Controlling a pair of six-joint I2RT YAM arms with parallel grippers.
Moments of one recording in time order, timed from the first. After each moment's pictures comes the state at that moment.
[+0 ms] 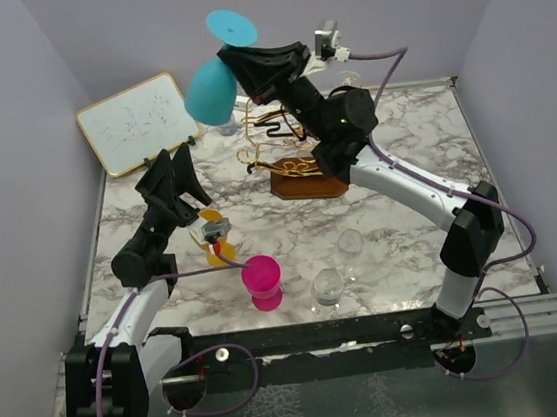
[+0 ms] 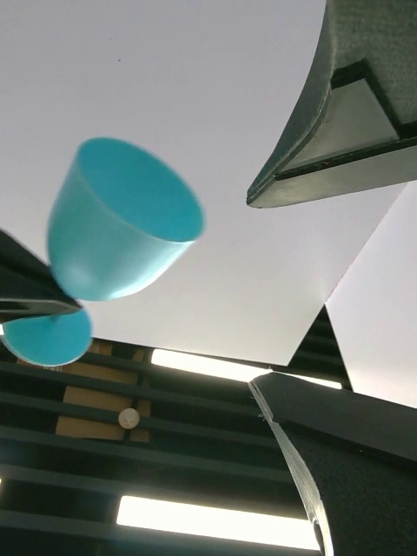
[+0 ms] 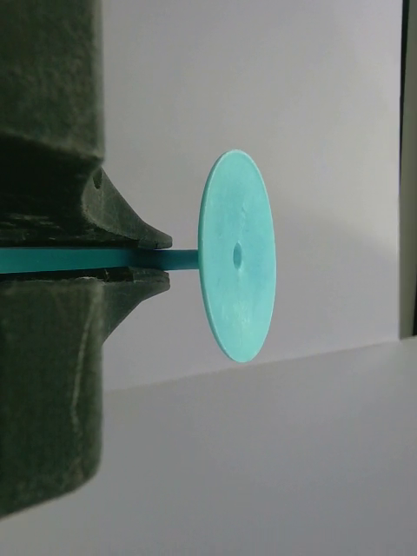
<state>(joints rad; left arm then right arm) -0.11 1.02 0.42 1.51 0.65 1.39 0.80 1.80 1.68 0.94 -0.18 0.42</state>
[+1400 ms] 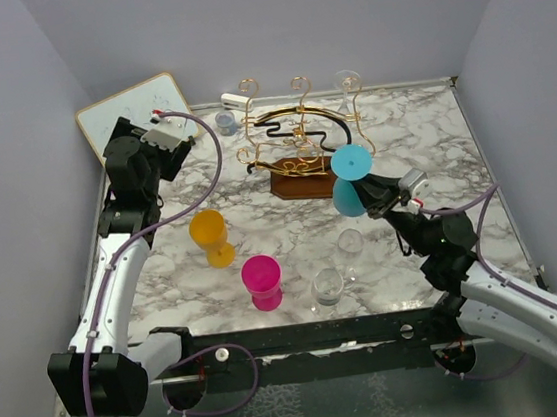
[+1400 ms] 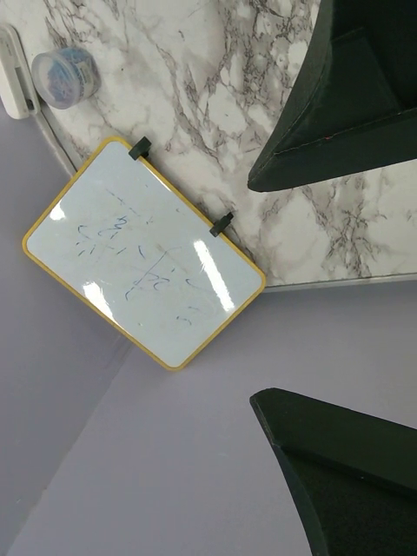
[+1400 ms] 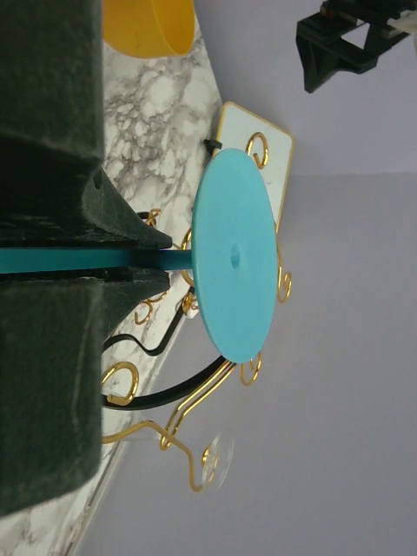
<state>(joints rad) -0.11 1.11 1.06 -0.13 -0.13 0.62 0.69 0.72 0.38 0.75 0.01 -0.18</state>
